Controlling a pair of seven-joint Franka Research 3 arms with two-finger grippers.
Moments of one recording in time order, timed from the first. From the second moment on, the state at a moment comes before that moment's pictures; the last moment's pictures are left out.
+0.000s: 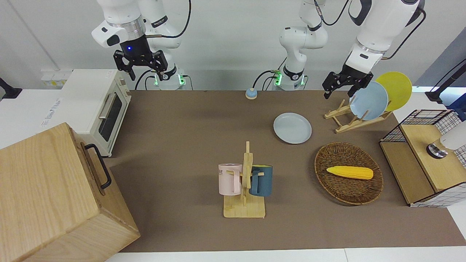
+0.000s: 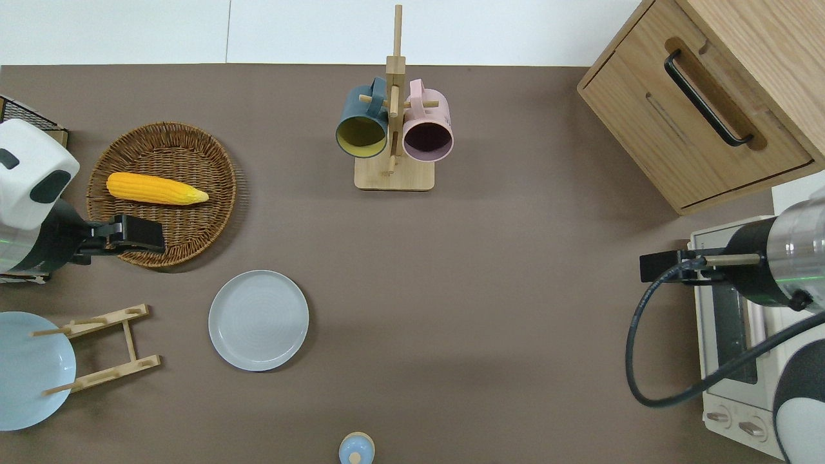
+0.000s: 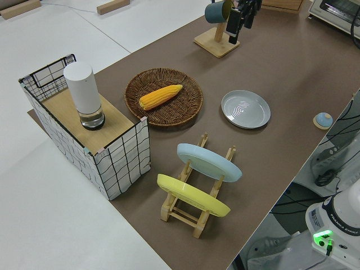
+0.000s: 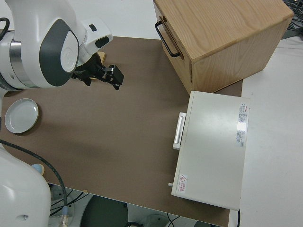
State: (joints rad) left arm -0.12 -0.03 0.04 -1.70 -0.05 1.61 -0.17; right arm -0.25 -0.12 0.37 -1.63 0.05 1.51 0.17
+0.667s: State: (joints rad) left arm -0.12 -0.02 0.06 -1.91 -0.05 1.77 -0.17; right arm -0.25 -0.12 0.37 -1.63 0.05 1.51 0.17
